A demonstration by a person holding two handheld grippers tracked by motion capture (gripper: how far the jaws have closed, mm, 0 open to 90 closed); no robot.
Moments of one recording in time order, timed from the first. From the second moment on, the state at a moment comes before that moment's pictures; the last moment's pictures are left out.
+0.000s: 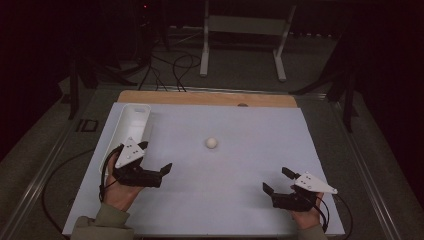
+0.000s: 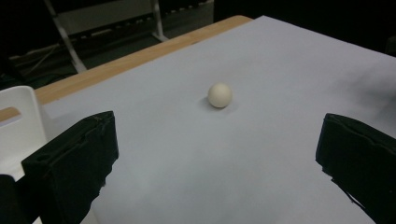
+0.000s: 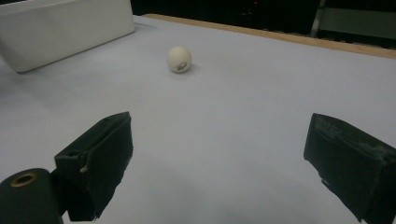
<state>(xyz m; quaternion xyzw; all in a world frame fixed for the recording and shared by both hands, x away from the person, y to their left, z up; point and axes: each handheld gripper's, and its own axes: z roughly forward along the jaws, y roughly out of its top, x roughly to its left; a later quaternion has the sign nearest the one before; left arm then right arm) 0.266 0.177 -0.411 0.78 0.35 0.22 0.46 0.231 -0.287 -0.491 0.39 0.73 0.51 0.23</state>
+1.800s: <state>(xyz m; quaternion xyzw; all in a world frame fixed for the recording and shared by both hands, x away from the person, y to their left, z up) 0.336 0.097 -0.415 0.85 0.33 0.15 0.39 0.232 -0.288 -0.492 0.40 0.73 0.51 0.22</state>
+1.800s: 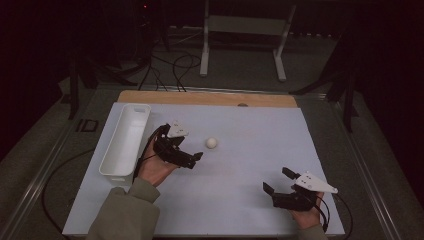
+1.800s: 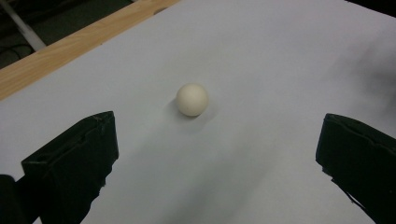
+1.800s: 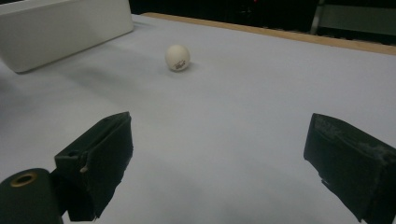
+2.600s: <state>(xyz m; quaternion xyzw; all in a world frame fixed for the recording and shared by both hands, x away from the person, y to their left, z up) 0.359 0.057 -0.414 0.87 0.31 0.14 0.36 0.233 -0.289 -0.493 0.39 0.73 0.51 0.22</state>
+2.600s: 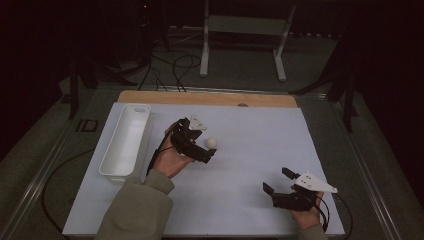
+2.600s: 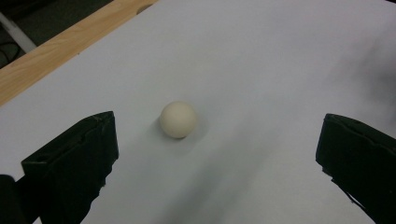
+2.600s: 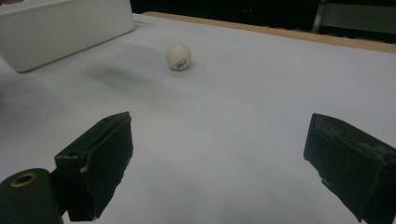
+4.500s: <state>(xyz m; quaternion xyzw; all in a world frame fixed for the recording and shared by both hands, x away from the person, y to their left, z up) 0.425 0.031 -0.446 0.89 0.35 0.09 0.29 0.233 -0.291 -0.493 0.40 0.73 0.52 0.22</state>
